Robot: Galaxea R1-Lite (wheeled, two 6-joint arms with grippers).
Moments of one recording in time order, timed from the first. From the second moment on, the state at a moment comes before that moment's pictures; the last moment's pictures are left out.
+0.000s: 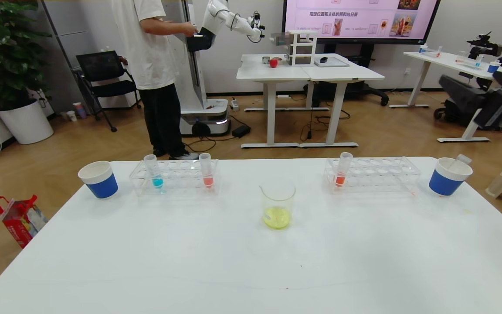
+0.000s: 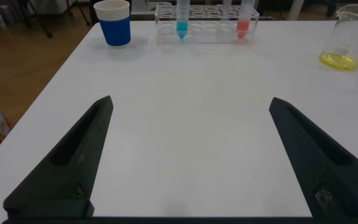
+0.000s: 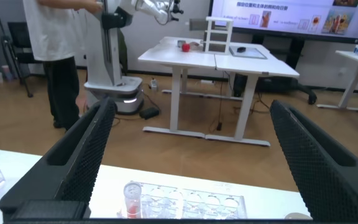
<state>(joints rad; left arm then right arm) -0.01 0.00 0.00 0.00 0.00 0.00 0.03 1.42 -0.75 -0.95 0.09 0.00</state>
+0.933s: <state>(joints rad) -0.01 0.00 0.00 0.00 0.00 0.00 0.01 0.23 -0.43 -0.20 0.04 0.00</state>
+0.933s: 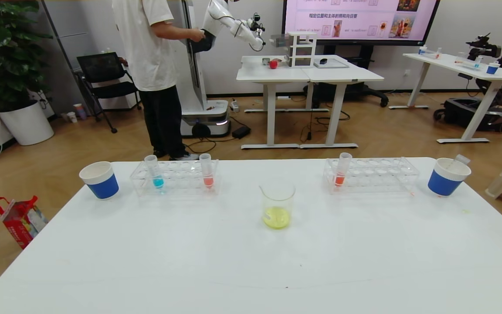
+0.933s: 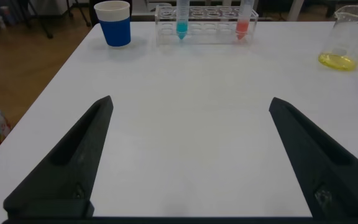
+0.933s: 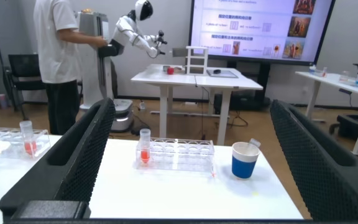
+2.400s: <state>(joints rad) -0.01 0.00 -0.01 0.00 0.00 -0.01 0.01 0.00 0.00 0.00 0.02 -0.07</state>
